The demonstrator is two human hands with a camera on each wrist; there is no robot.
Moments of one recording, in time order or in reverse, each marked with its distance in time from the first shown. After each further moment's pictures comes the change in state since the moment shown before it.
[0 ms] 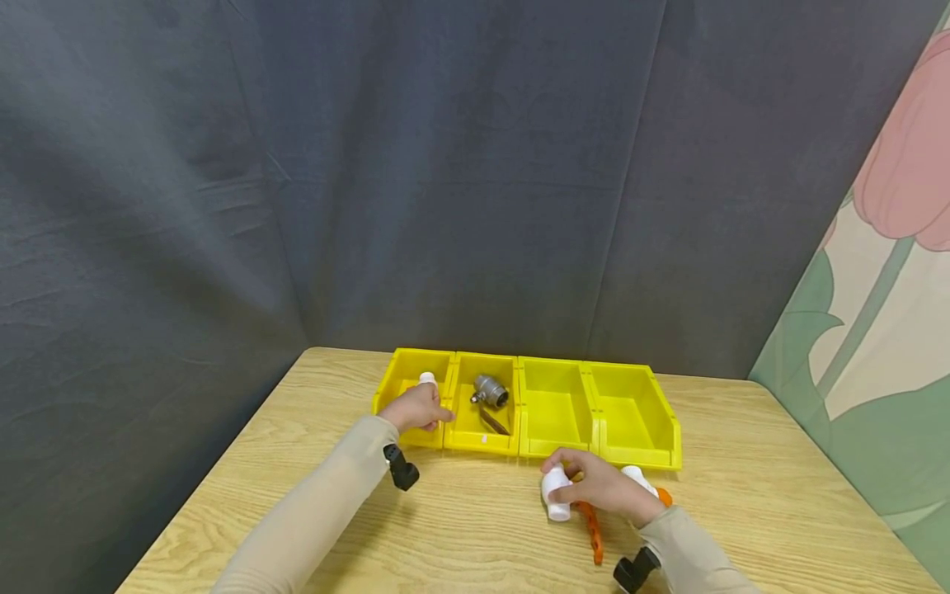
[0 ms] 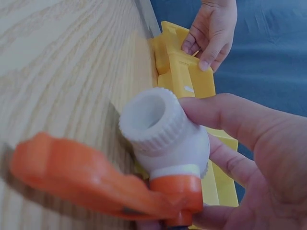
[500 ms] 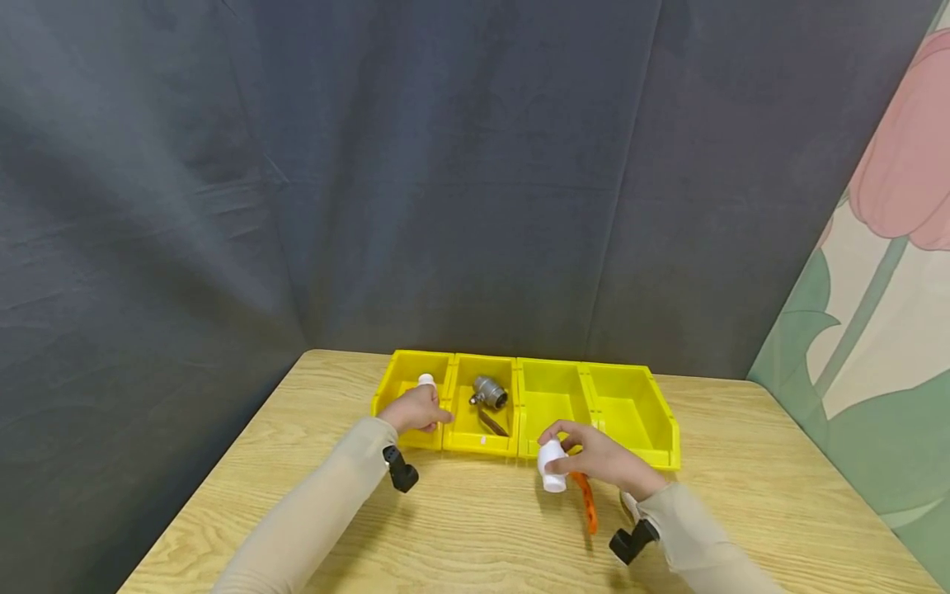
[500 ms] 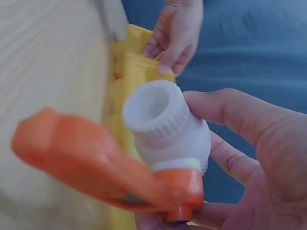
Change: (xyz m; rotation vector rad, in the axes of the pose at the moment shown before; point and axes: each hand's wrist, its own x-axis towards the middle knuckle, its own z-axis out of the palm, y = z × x) left_hand 0.001 -0.001 0.000 0.006 -0.006 0.010; right_hand 0.008 -0.028 -0.021 -0.026 0.064 0.039
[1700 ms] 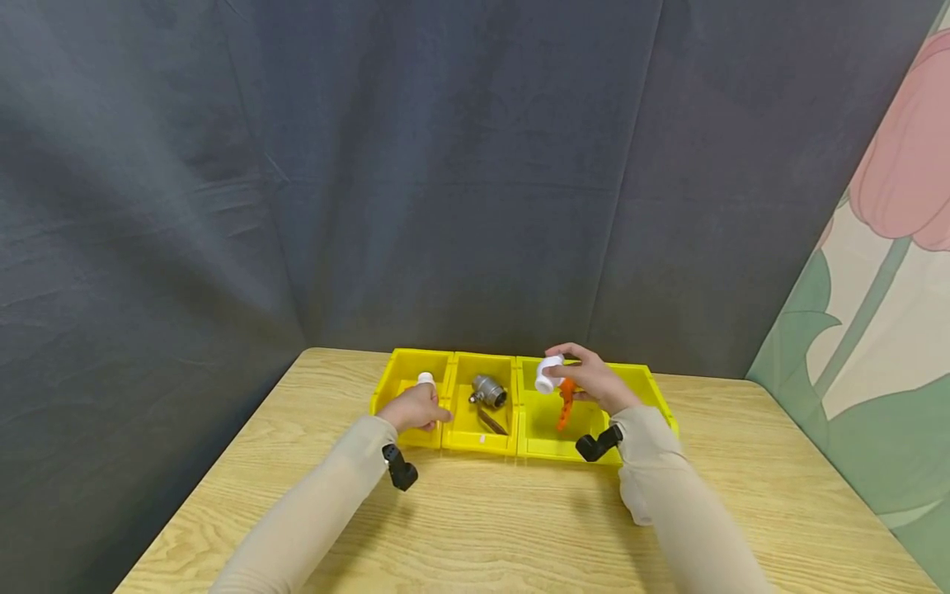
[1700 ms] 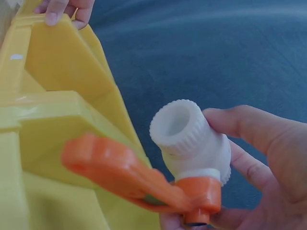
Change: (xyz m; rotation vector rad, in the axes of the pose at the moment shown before) left_hand -0.003 0.002 -0.001 -0.040 -0.003 -0.002; right_hand 0.072 -0.018 -0.059 0.218 0.251 0.140
